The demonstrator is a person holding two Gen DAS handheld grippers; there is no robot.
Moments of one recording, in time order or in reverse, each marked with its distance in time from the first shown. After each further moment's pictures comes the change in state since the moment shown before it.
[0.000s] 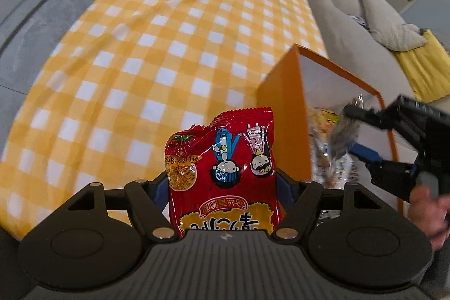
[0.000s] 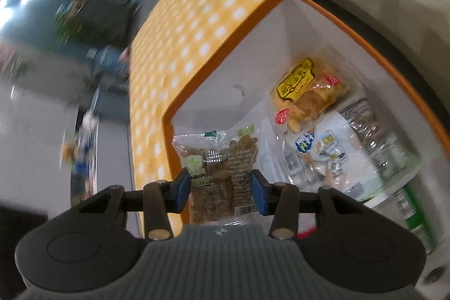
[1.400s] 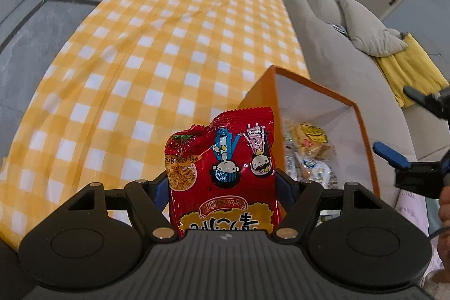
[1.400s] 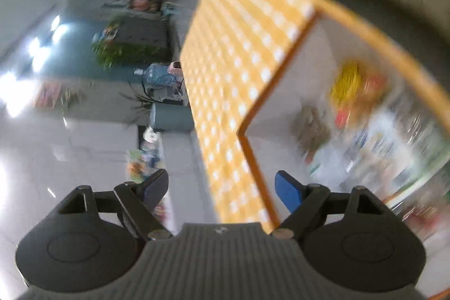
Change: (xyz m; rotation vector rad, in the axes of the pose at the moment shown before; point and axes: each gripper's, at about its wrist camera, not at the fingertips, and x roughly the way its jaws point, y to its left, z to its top) left arm -0.029 -0.009 0.011 0.041 -0.041 -0.083; right arm -0.069 0.016 0.029 0.060 0.023 0.258
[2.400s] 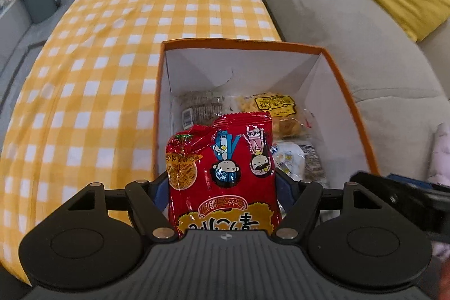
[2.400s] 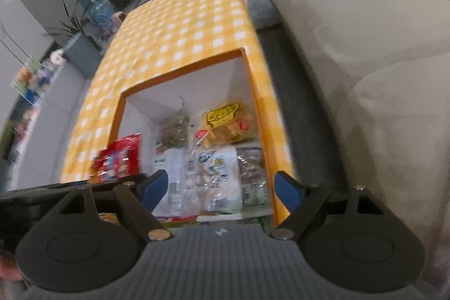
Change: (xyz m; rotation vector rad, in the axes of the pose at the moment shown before) left arm 0.088 -0.141 -0.012 0.258 0.068 0.193; right arm -0.035 -0.036 -0.014 -0.553 0.005 -0.474
